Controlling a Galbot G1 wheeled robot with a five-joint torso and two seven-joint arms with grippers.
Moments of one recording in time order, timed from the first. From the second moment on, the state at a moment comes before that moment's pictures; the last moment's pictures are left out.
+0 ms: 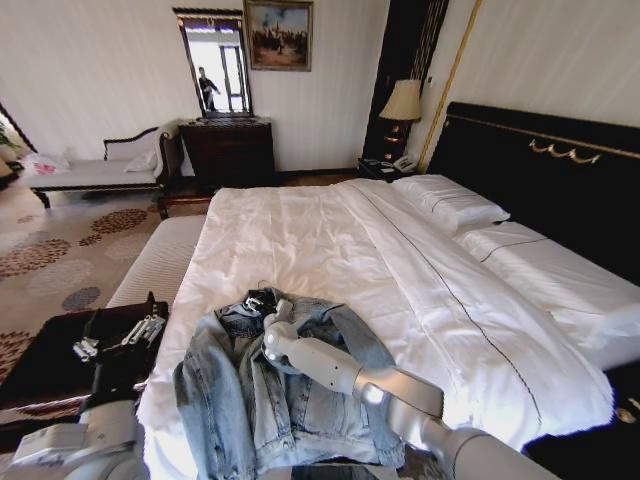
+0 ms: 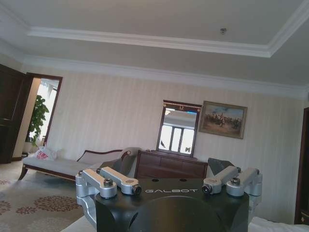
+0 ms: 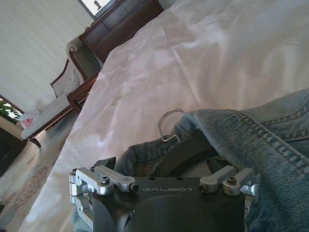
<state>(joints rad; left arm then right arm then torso) 1.82 -1.61 -0.91 -2.50 -0.41 -0.06 -0.06 -0.41 1.61 -0.65 0.93 1.41 0.23 0.45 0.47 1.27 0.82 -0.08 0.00</state>
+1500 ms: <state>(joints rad) 1.82 -1.61 -0.90 -2.49 -0.39 -0.06 -0.06 -0.40 1.61 -0.56 0.77 1.40 0.22 0.29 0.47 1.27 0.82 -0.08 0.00</state>
